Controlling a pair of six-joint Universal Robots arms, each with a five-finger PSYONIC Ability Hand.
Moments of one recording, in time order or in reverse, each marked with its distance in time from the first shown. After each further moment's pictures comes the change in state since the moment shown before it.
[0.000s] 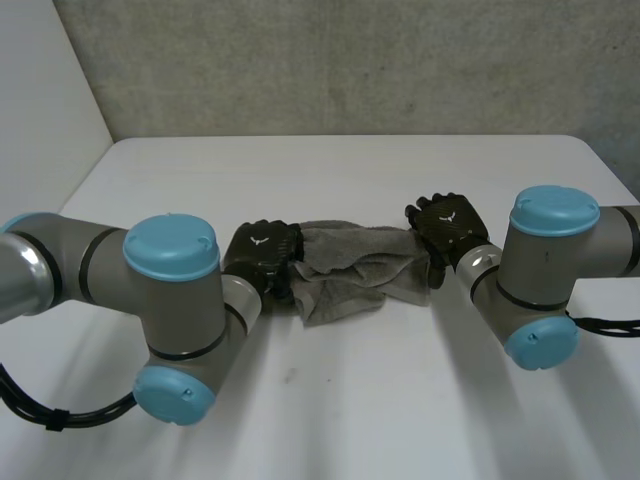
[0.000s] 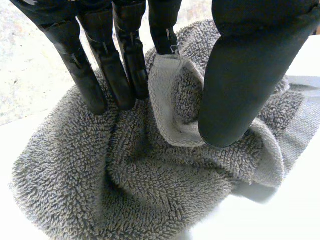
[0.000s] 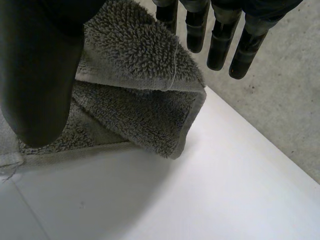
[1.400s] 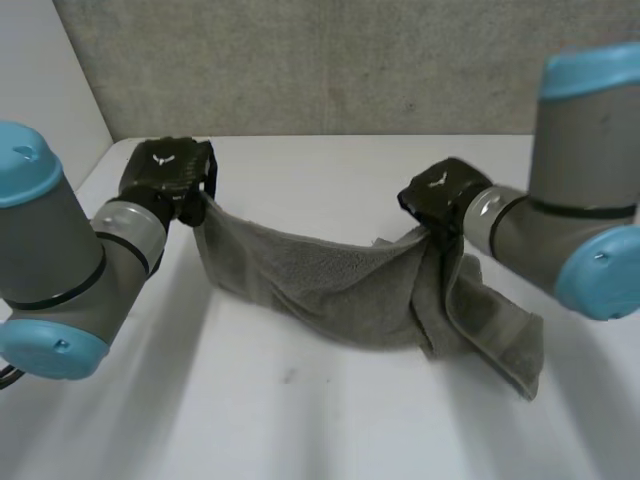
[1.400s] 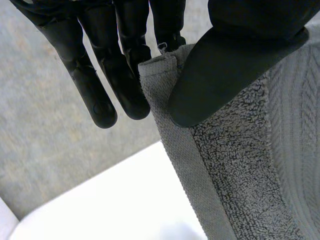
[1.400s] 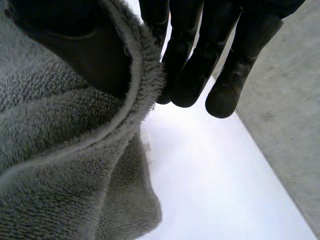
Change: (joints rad) left arm 0.212 0.335 -0.111 -0.035 0.068 0.145; right arm 0.072 -0.165 -0.293 0.643 -0.003 -0.243; left_hand 0.402 0.432 0.430 0.430 0.420; right_hand 1.087 1.055 1.078 1.084 1.110
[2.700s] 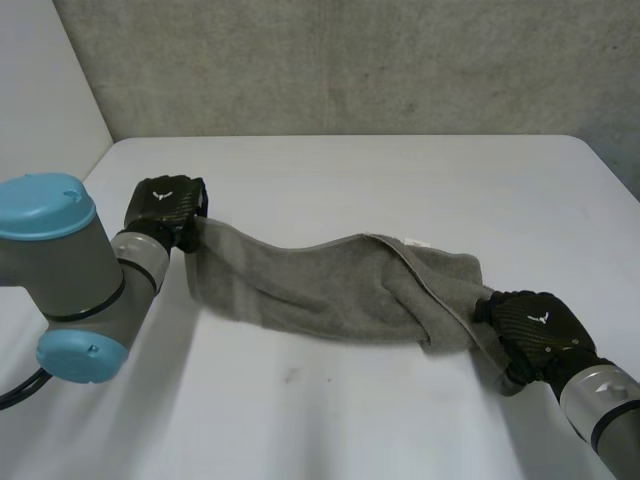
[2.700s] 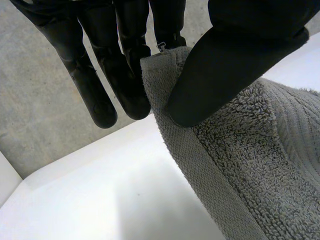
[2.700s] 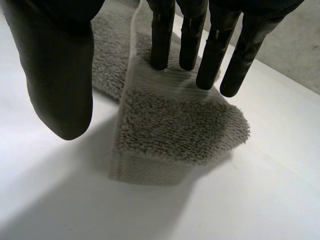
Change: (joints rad) left arm 0.058 -0.142 -0.045 0.124 -0.005 -0.007; right arm -0.324 -0.480 1.184 -0.693 -0.142 0.298; left_hand 0.000 0.000 0.000 0.001 0.000; right_hand -0.862 -0.867 -0.858 -0.875 -0.869
